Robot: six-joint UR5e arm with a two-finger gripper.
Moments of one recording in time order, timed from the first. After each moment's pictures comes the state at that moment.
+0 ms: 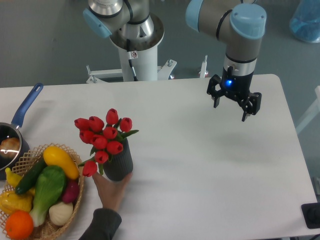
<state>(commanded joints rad) 2.79 -1.74 -1.79 -0.99 1.44 1.46</state>
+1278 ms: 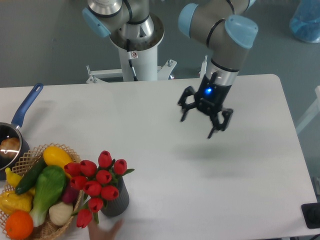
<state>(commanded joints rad) 2.71 -1.77 -1.82 -0.98 0.74 1.23</state>
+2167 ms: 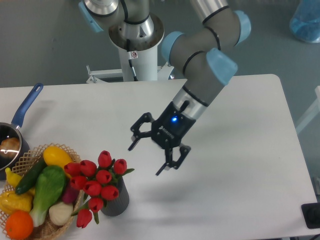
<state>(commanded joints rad) 2.51 -1.92 -1.70 -0.87 0.64 1.10</state>
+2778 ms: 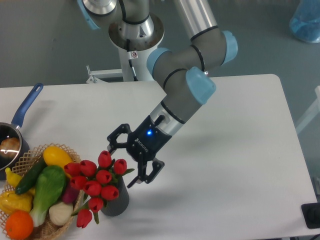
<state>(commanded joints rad) 2.45 -1.98 -1.67 -0.83 0.55 1.10</state>
